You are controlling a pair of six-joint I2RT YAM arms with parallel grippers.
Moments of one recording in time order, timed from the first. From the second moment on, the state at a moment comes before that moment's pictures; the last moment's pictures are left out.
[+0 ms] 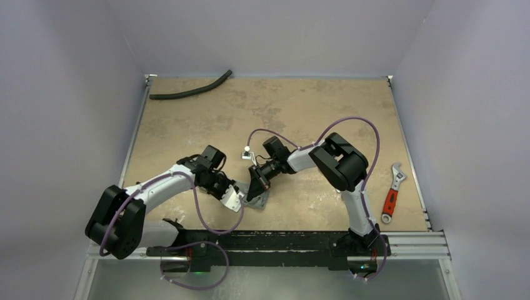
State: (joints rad) left arm -0.52 1.28 0.64 -0.66 0.54 1.64; right arm 0.73 2.14 1.08 0.12 -1.19 0.23
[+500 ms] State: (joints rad) left arm -0.52 1.31 0.61 -0.57 0.53 1.57; right arm 0.73 2.03 1.05 0.17 -1.23 0.29
